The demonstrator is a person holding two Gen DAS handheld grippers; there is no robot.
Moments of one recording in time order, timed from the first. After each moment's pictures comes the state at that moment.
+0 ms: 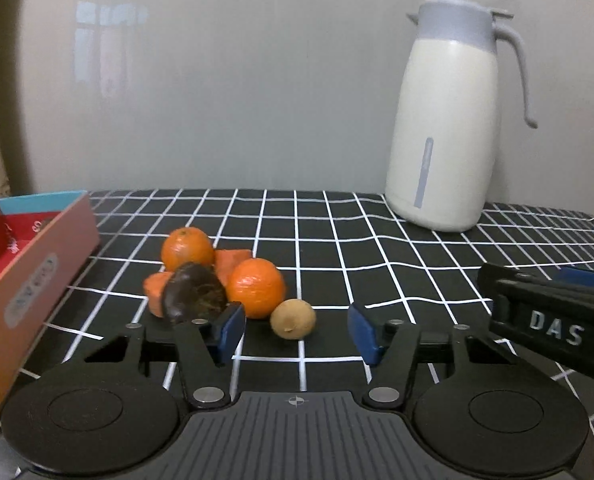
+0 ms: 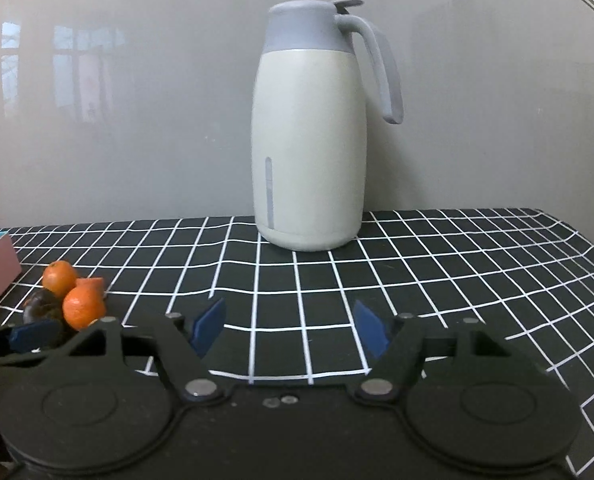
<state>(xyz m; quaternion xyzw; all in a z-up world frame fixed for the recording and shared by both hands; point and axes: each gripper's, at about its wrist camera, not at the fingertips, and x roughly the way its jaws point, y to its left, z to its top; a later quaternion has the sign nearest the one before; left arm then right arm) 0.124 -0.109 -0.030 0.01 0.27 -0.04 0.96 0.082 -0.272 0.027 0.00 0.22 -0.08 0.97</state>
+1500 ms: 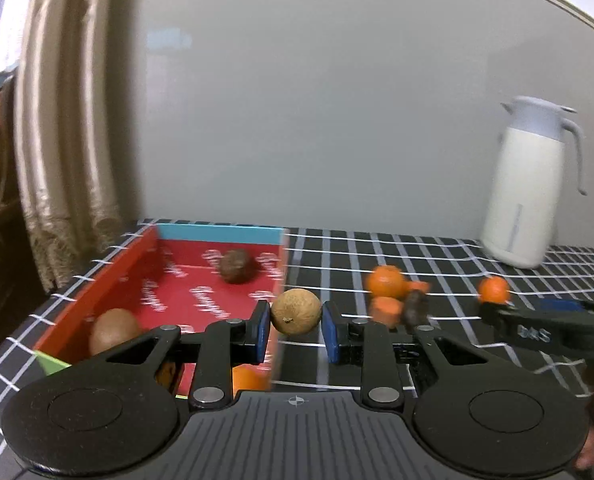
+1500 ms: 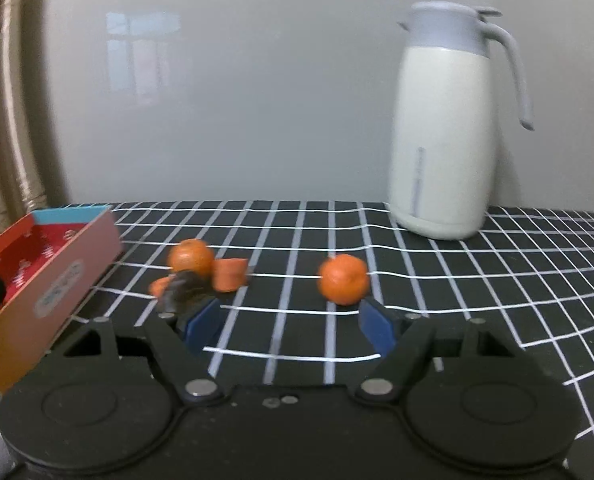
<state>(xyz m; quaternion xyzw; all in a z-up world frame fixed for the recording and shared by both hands) 0.057 0.068 0.019 0.00 0.22 0.02 0.98 0.083 -0.160 0.019 -0.01 0.24 0.01 0.97</state>
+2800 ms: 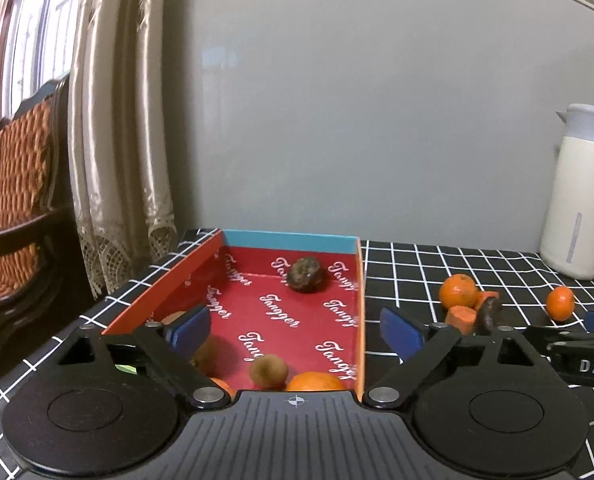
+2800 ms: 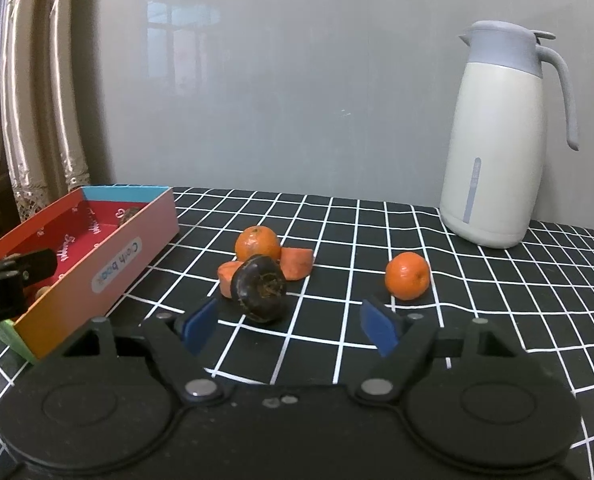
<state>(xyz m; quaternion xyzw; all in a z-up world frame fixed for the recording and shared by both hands) 0.053 0.085 0.002 0.01 0.18 0.10 0.98 0.071 -0.126 0.019 -0.04 0.25 0.06 0.97</state>
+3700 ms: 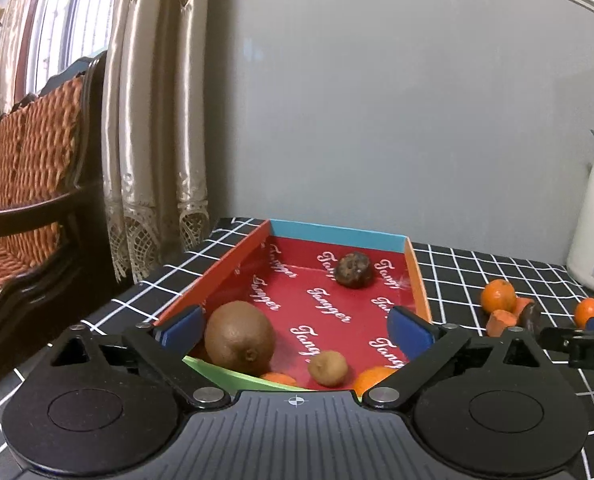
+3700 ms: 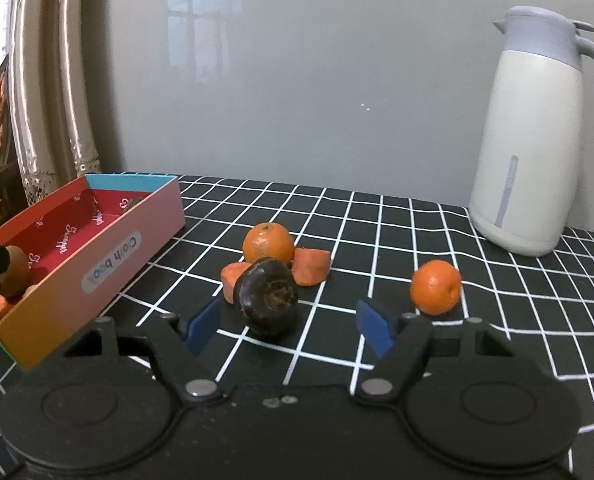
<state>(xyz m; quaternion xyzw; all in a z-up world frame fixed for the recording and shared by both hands) 0.051 0.128 -0.003 -0.03 0.18 0.13 0.97 0.105 -0.123 0.009 -0.05 0.27 0.09 0.96</state>
